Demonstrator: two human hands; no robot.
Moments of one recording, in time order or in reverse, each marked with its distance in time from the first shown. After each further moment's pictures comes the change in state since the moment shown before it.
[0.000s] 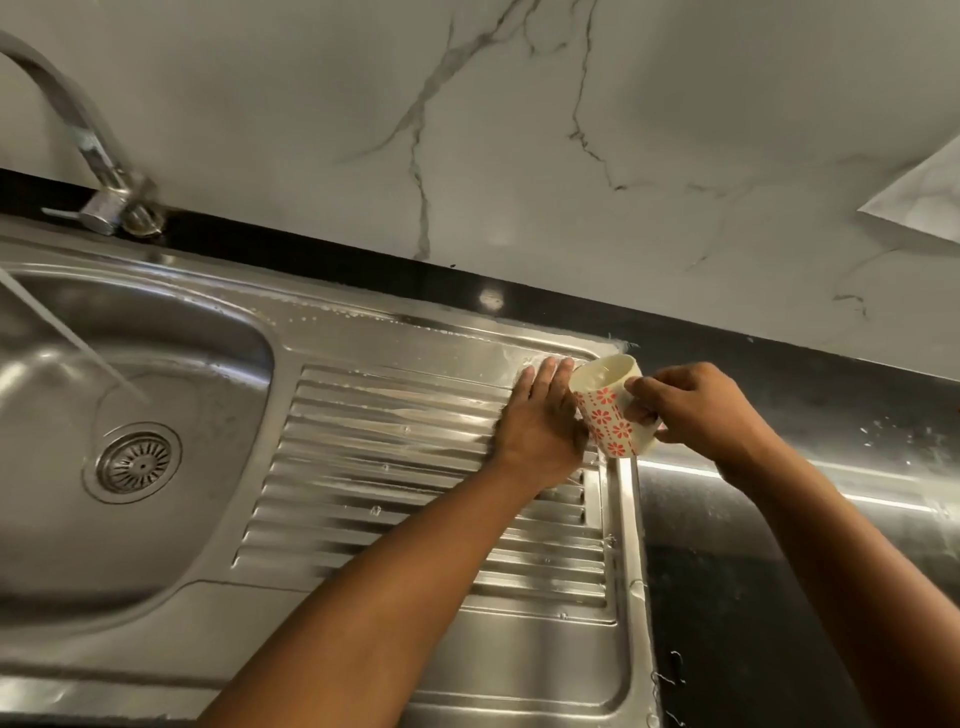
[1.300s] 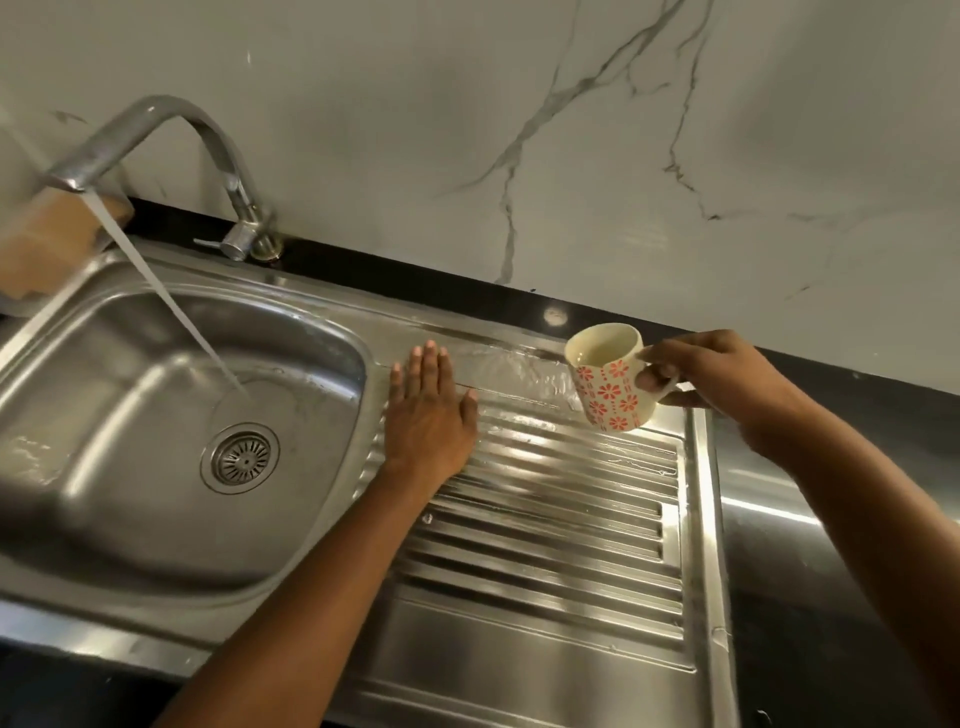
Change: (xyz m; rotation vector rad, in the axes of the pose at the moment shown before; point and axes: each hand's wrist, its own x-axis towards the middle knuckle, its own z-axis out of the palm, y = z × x) left_hand -0.102 -0.177 -0.052 -0.029 0.043 -0.534; right_hand 0.025 -0.076 0.020 0.253 -0.205 -0.119
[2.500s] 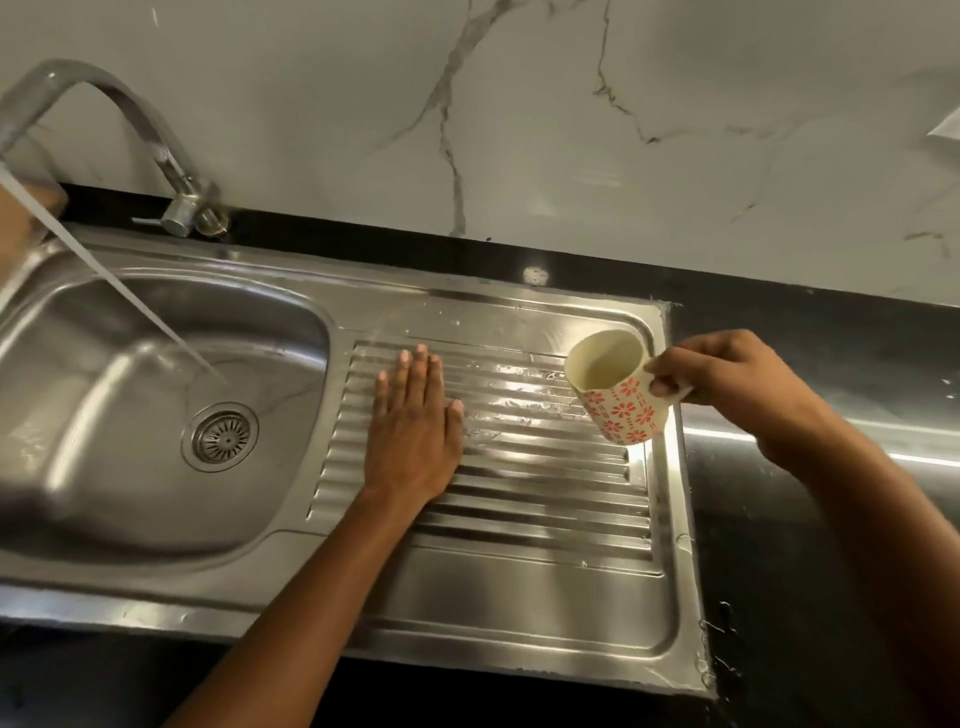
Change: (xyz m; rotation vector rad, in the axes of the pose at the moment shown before) left_hand -0.074 0.018 0.015 -0.016 0.007 0.106; right_hand -0.079 0.048 -0.018 -0.070 0.061 0.017
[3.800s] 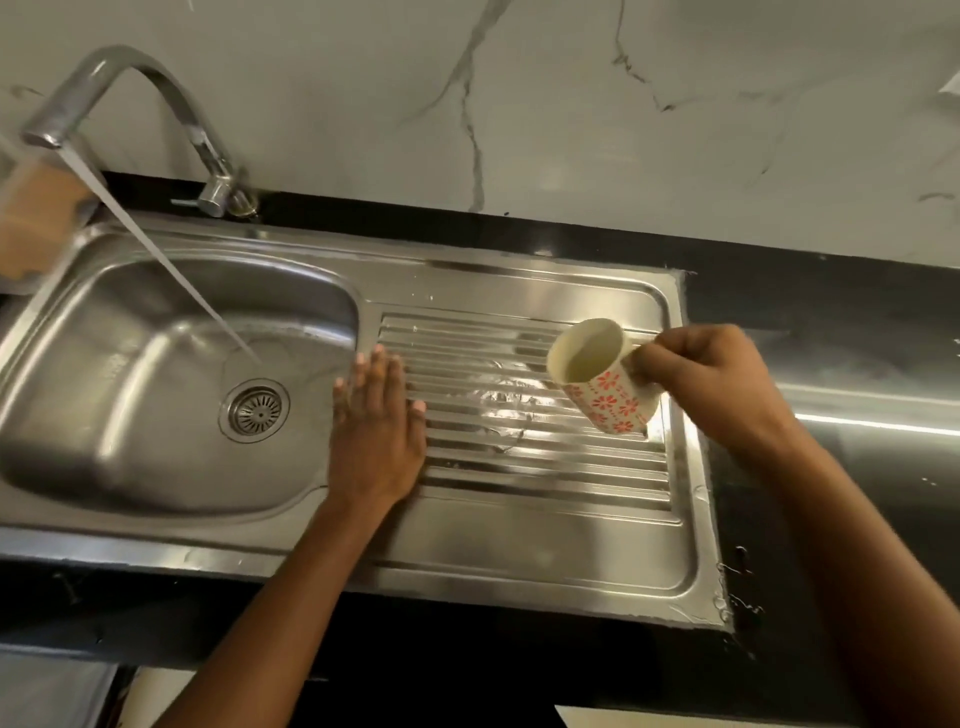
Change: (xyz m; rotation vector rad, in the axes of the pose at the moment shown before) left_hand -0.059 -0.062 -0.014 -0.001 0.071 -0.062; right_hand -0.047 -0.005 0.050 -0.076 0.134 -0.125
